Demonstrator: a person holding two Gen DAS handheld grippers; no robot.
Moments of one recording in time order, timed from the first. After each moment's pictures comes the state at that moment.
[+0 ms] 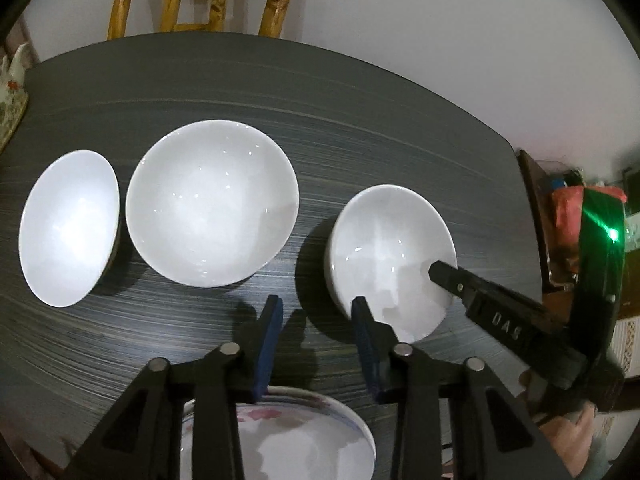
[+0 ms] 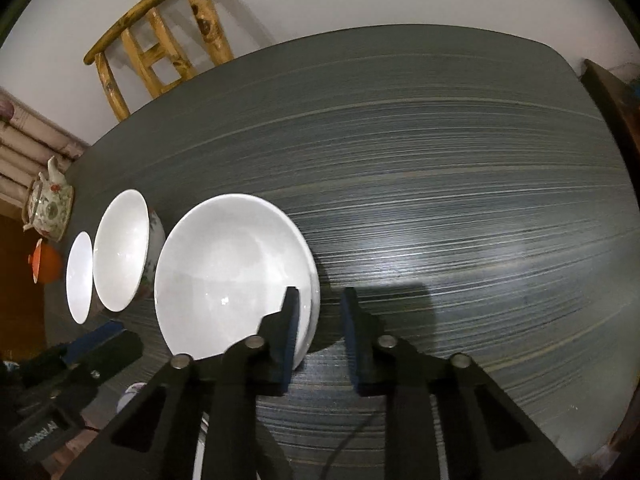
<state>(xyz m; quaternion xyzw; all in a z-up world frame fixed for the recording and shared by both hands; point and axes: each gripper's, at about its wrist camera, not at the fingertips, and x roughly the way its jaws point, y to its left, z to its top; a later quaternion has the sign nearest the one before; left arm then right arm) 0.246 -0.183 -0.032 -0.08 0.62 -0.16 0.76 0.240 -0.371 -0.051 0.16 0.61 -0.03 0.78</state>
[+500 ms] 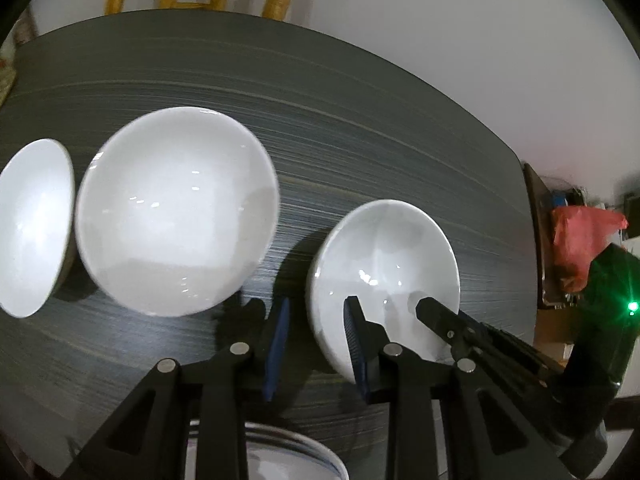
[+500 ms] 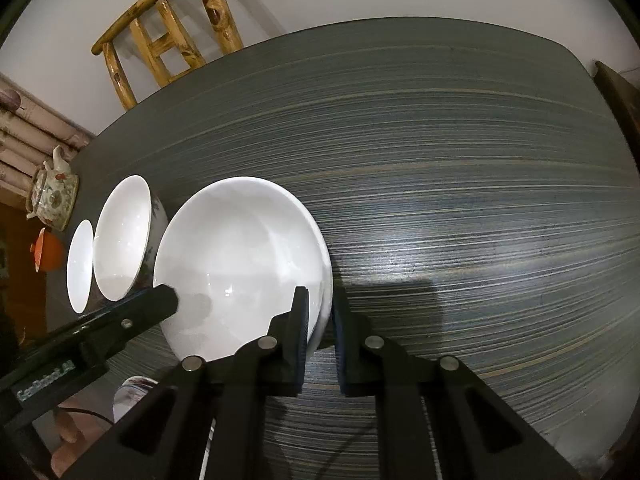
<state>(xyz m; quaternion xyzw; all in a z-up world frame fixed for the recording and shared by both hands) 0.267 -0.202 -0.059 -0.11 0.63 -0.16 0.75 0.235 -0.369 -0.059 0.16 0.61 -0.01 0.78</state>
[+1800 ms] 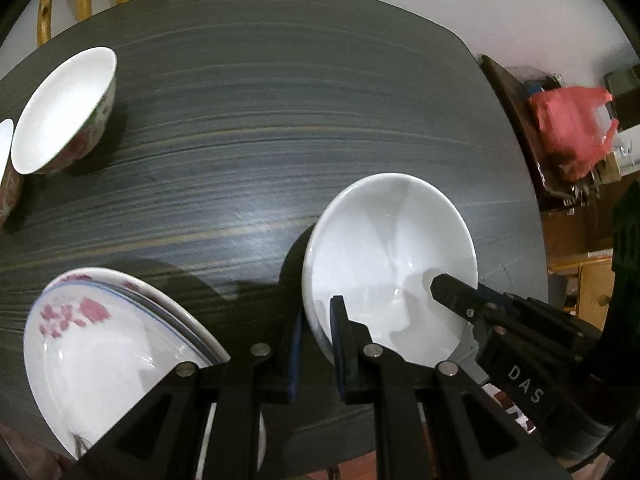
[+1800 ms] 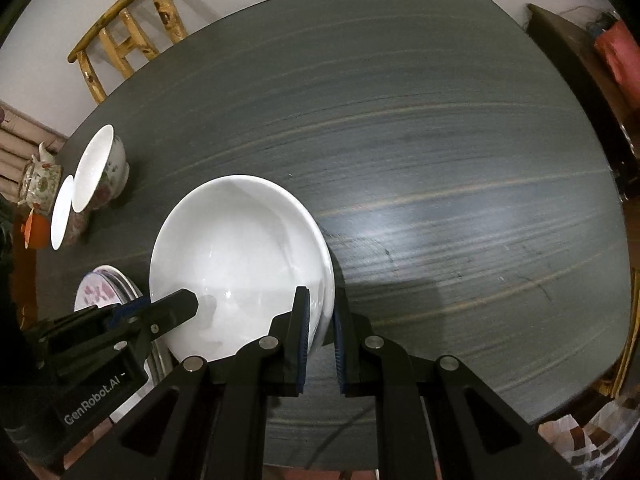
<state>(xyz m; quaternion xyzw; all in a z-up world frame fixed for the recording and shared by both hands) 0.144 -0.306 -0.064 0.01 0.66 -0.23 0.72 0.097 -0.436 -0.059 0.18 0.62 -0.06 0.76</state>
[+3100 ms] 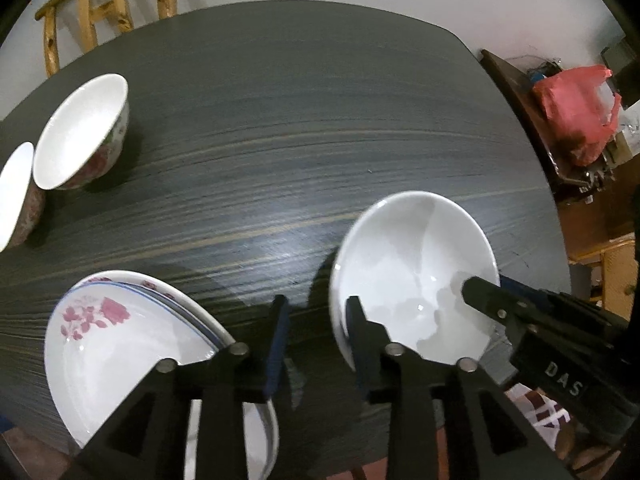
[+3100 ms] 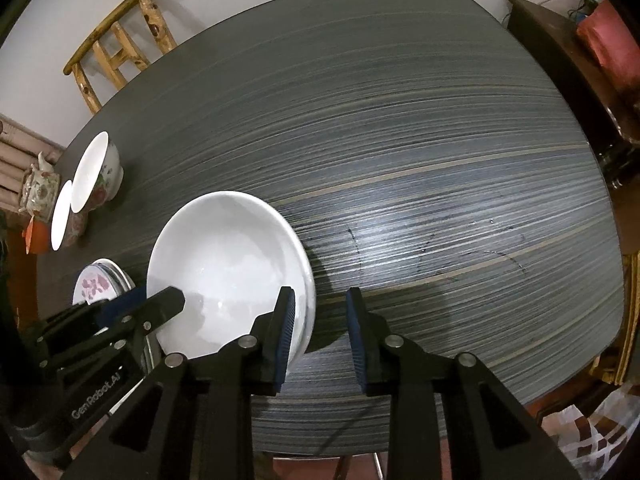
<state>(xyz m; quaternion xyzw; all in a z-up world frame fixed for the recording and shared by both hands) 0.130 -0.306 -0.060 0.06 0.62 -0.21 0.75 0.077 -0.449 -0.061 0.19 0.61 -0.08 0.77</state>
